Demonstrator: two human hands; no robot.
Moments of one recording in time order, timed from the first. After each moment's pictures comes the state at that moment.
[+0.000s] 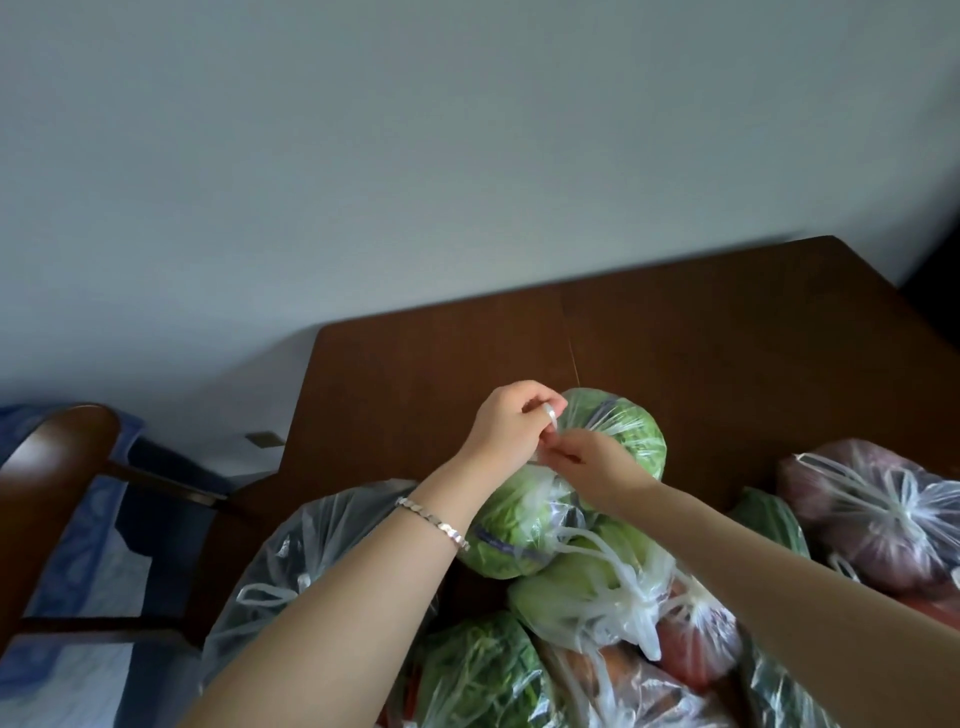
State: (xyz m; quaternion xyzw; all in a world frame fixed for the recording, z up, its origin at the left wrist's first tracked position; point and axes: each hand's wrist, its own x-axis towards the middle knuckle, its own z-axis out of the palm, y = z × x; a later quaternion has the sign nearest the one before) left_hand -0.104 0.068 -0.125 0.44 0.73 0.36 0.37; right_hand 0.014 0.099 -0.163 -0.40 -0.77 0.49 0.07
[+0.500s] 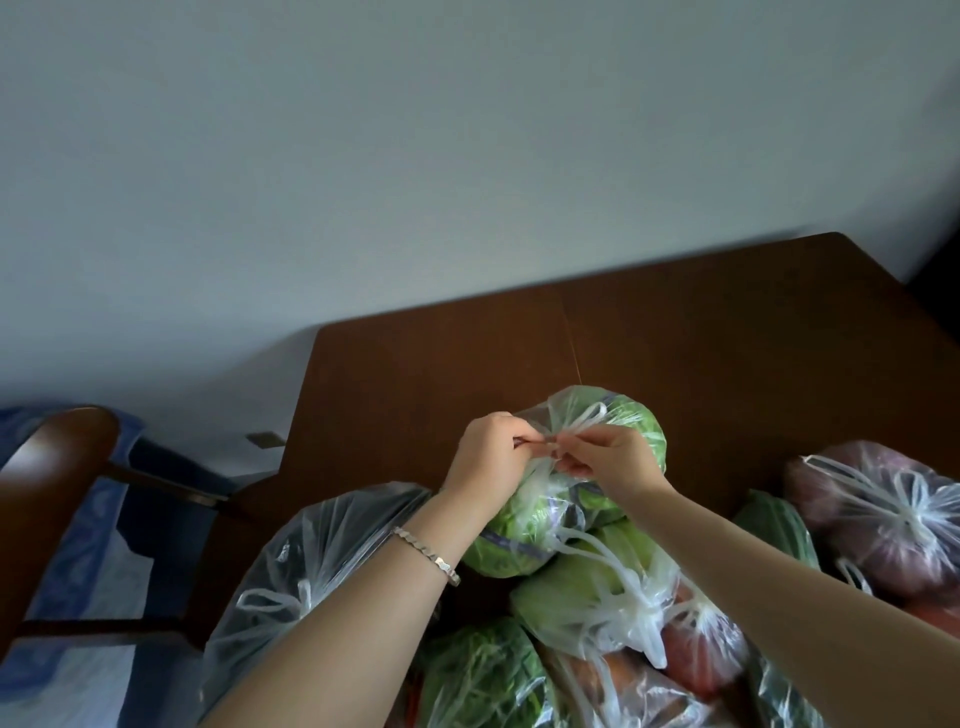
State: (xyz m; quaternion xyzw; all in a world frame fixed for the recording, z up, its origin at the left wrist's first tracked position) left_hand -0.114 0.049 -0.147 0.54 0.76 0.27 0.24; right_hand 0.016 0.104 -0.172 -0.49 -0.53 0.65 0.22
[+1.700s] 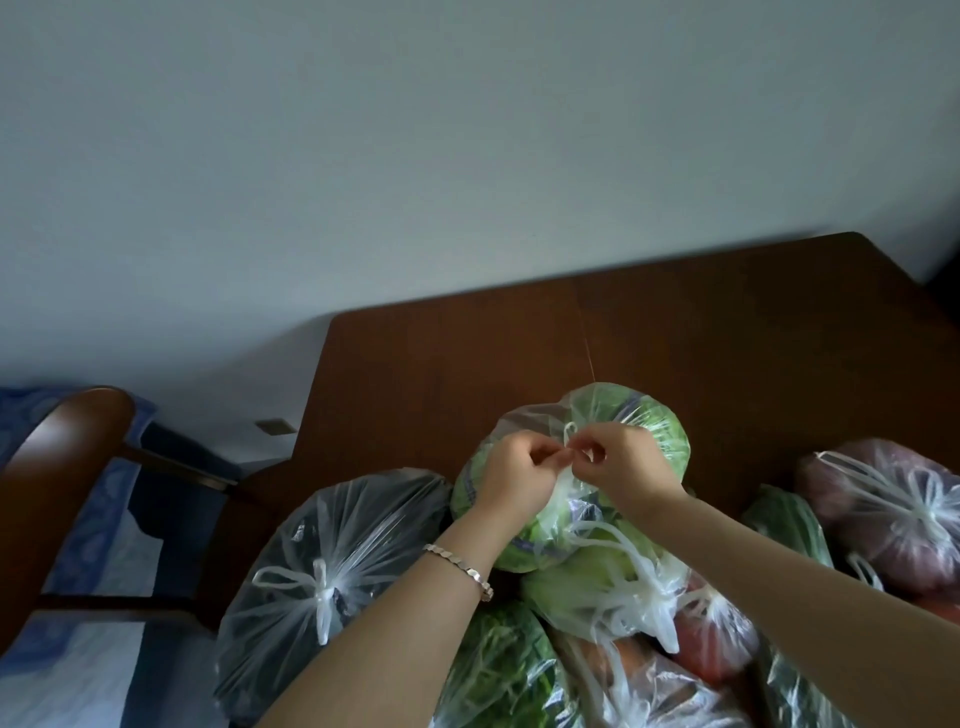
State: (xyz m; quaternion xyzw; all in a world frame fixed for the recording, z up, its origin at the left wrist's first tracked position) left_hand -0.094 0.030 -0.165 0.40 0.79 0.33 0.33; right_hand 0.018 0.090 -0.164 -0.44 -0.80 0.38 0.15
